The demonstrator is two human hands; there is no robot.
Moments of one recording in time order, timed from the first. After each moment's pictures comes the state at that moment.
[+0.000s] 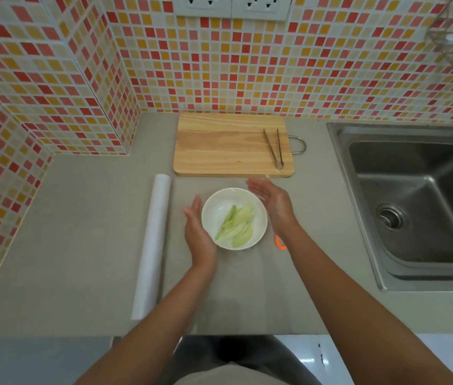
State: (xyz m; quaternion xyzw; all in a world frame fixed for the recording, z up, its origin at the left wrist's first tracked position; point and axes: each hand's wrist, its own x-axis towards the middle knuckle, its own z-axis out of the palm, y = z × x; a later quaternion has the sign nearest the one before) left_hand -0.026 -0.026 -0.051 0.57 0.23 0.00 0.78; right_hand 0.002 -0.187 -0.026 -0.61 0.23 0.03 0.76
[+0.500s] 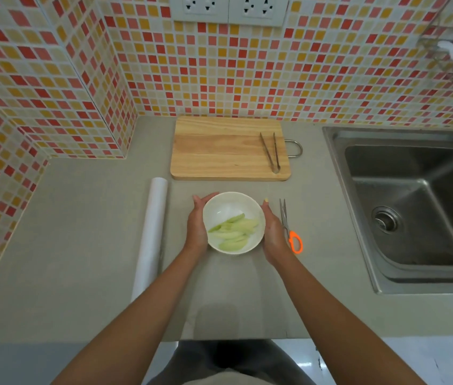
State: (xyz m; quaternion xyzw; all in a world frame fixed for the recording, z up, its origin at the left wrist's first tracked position) left_hand 0.008 -0.018 -0.057 0.58 0.09 -0.15 0.80; right_hand -0.036 -0.171 -0.055 -0.58 0.31 0.06 0.75
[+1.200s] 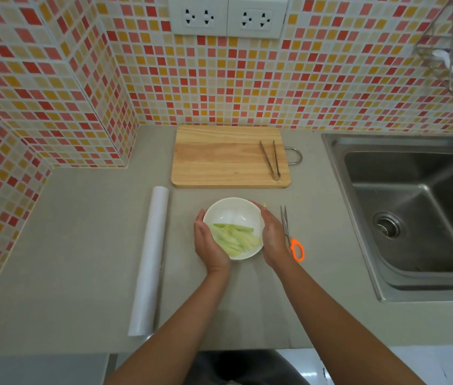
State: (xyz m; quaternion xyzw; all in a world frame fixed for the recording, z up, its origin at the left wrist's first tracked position) left_hand -0.029 -0.058 -0.056 0.55 0.24 0.06 0.80; right_hand -0.027 -0.170 -0.049 -0.59 0.27 0.01 0.76
